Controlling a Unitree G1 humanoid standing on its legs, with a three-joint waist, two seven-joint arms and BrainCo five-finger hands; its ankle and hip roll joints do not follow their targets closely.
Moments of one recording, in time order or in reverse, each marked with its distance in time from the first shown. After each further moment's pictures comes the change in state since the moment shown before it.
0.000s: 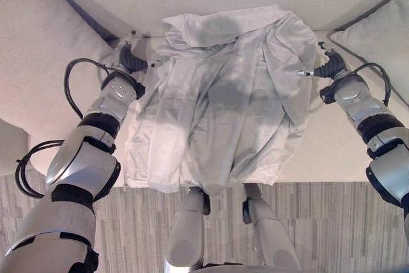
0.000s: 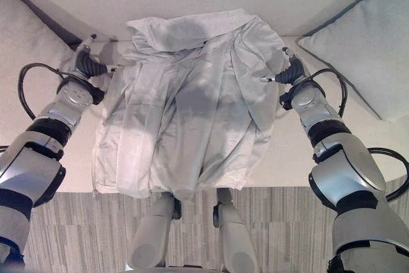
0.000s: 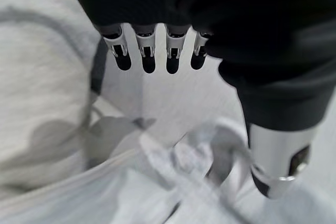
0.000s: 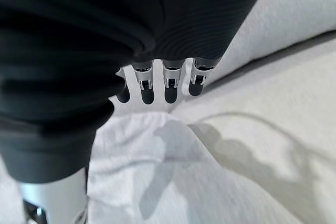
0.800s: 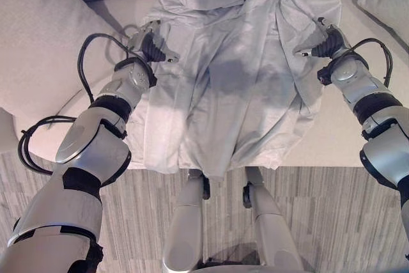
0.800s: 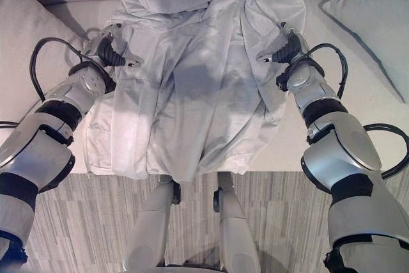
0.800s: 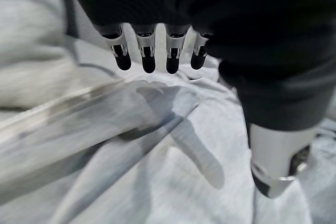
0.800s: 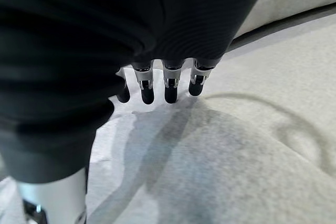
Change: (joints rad) left arm -0.215 -0.030 -0.185 0.086 0.117 0.001 -0.017; right arm -0.175 0.029 0.098 0.083 -0.018 0.000 -0.045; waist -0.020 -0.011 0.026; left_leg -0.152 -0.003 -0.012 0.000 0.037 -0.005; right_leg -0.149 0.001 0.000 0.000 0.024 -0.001
